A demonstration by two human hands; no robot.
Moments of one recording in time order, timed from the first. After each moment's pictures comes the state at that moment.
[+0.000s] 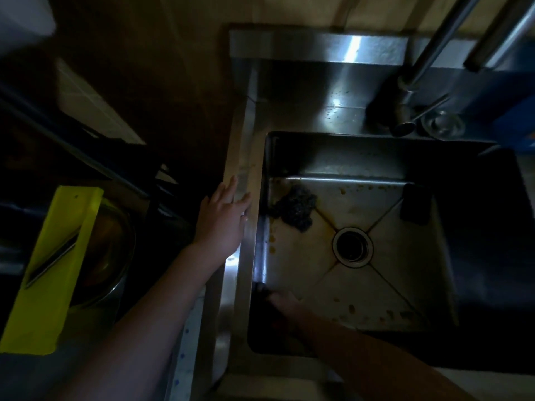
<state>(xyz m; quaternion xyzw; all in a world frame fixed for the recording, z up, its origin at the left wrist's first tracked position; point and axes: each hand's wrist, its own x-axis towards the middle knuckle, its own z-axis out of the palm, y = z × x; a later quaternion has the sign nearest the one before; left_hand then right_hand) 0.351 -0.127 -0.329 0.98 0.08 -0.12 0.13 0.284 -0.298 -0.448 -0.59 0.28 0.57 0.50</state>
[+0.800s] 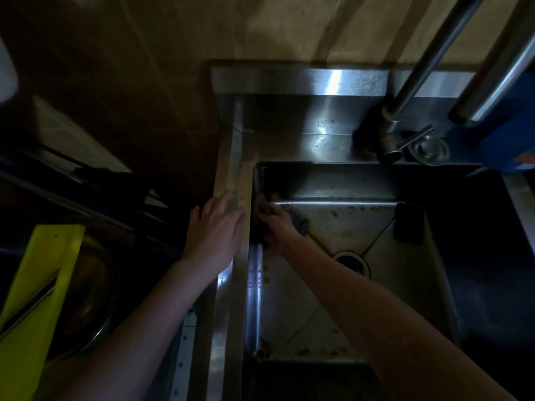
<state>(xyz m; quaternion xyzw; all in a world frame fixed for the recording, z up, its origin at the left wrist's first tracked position) 0.394 -0.122 -0.318 0.99 0.08 -0.08 0.11 0.467 -0.229 -0.402 -0.57 0.24 0.33 0.71</state>
